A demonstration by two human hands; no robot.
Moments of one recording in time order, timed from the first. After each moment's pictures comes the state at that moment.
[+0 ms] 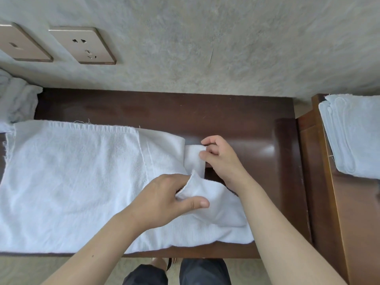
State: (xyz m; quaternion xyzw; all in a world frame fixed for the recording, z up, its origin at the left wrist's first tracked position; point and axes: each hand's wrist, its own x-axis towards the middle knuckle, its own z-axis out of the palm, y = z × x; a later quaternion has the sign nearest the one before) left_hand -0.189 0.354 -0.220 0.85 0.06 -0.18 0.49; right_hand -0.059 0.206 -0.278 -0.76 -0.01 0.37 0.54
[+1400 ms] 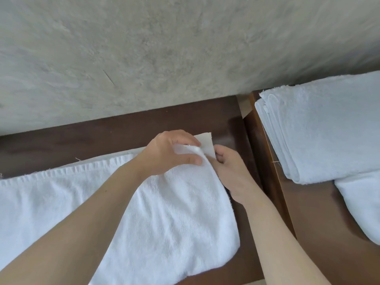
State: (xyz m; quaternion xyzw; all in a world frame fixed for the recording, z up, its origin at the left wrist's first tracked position) left_hand 0.017 0.280 -0.271 0.82 -0.01 -0.20 0.54; right_hand 0.014 0.087 -0.274 -0.73 0.09 0.33 0.59
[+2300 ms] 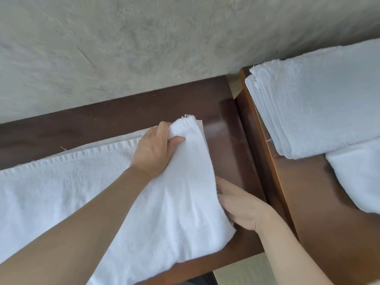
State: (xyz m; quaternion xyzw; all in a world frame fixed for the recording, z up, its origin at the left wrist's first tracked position) left_hand -0.017 0.268 -0.327 0.94 -0.01 -0.01 0.35; right_hand -0.058 0.052 -0.268 -0.62 0.12 0.54 0.56
